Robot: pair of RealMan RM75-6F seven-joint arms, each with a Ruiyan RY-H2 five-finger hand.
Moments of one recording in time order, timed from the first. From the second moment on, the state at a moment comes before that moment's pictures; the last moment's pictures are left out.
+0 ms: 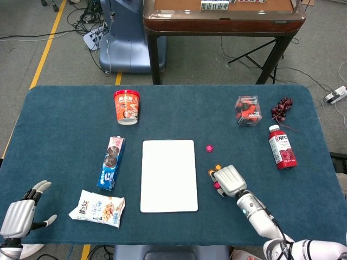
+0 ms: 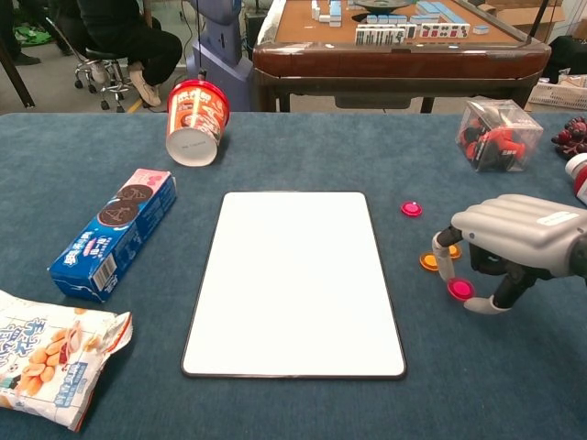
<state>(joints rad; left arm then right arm) -0.02 -1.18 0.03 -1.65 1.49 1.45 0.06 0.58 -1.46 0.01 -1.66 -1.14 0.99 -0.63</state>
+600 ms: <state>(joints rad) -0.02 -1.17 0.03 -1.65 1.49 1.46 0.05 0.69 -1.55 0.06 -1.74 -1.14 0.96 -0.72</state>
